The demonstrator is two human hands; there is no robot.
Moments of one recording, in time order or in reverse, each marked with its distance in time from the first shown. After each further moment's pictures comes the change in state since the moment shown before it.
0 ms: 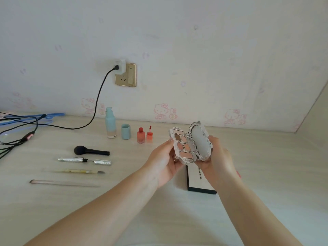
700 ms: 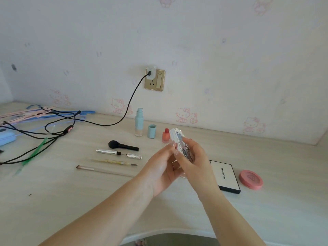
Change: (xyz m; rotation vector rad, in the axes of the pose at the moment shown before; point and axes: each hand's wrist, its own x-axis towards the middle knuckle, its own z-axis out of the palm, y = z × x) left_hand -0.067 0.029 -0.062 0.061 -0.110 0.099; right_hand -0.056 0.066 0.070 -0.698 -0.270 -0.405
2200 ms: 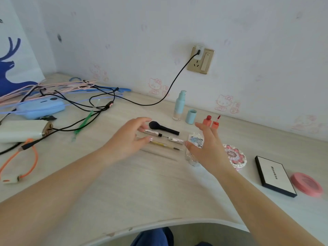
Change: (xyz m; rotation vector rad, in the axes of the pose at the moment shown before) left_hand -0.069 0.094 -0.169 1.396 0.372 0.437; right_hand 0.031 0.004 0.079 -0.510 -0.157 -0.159
